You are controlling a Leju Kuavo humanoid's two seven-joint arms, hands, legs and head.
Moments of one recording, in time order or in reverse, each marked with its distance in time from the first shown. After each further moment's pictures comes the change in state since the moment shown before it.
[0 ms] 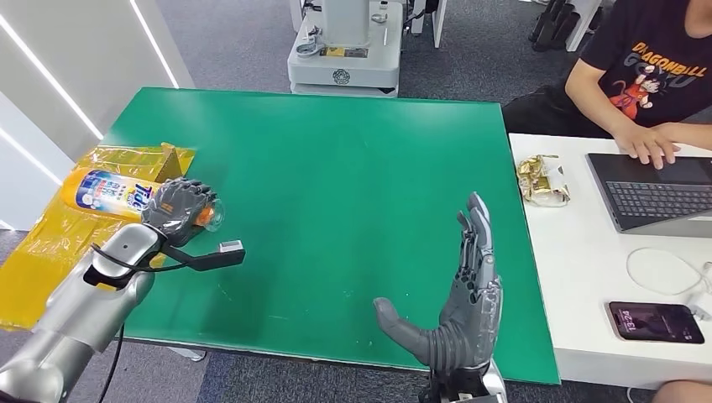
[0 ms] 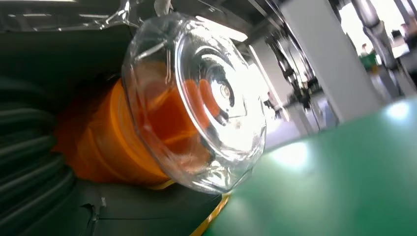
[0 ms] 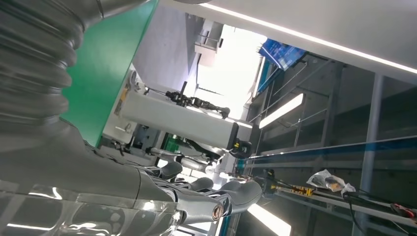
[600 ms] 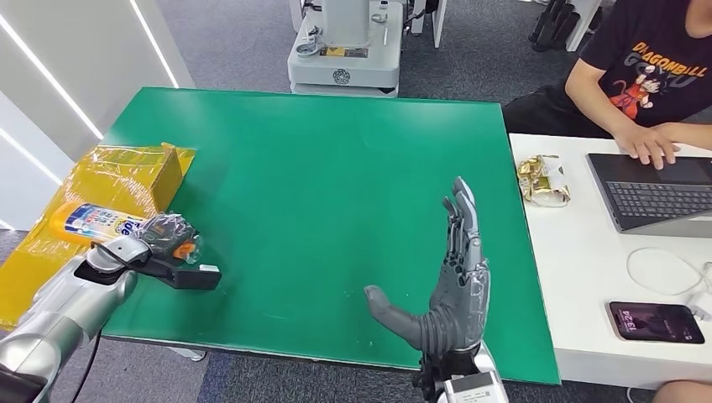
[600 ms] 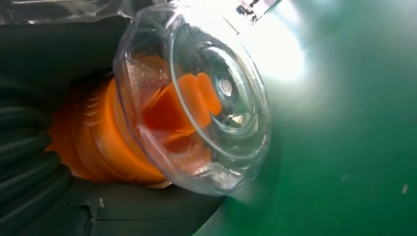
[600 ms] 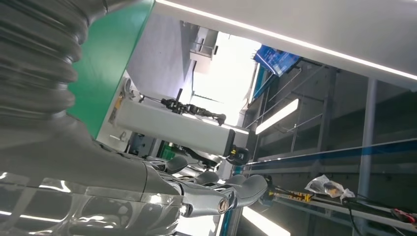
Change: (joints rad) left arm -0.128 0.044 -0.136 0.404 0.040 -0.127 -0.119; right arm -0.094 -0.013 0.040 0.063 -0.077 -0.012 -0.012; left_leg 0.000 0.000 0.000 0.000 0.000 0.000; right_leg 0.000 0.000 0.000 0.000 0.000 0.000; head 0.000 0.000
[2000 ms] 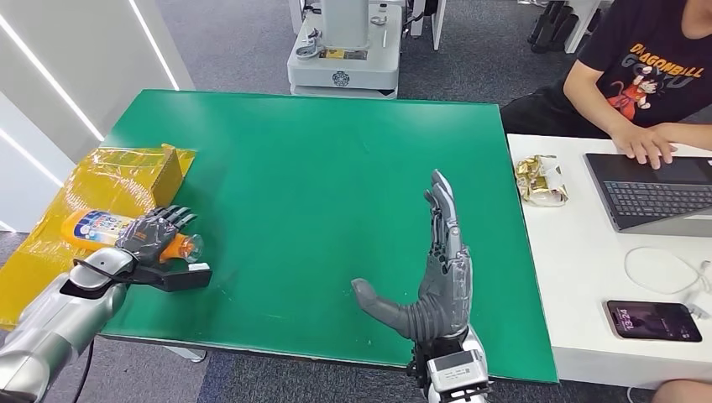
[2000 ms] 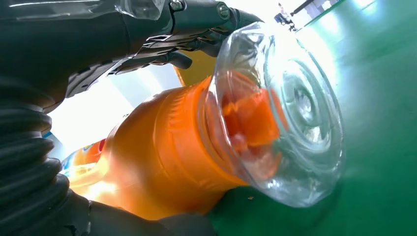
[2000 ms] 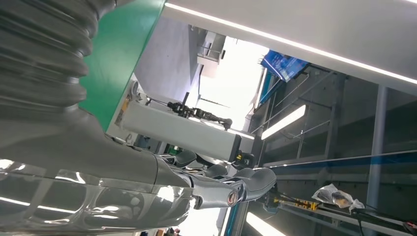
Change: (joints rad) left arm 0.093 0.024 0.085 -0.019 0.039 0.142 0.058; right arm -0.061 0.000 0.019 0.079 -0.031 0.026 -0.014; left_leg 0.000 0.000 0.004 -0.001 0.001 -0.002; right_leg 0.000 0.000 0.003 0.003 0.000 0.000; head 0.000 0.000
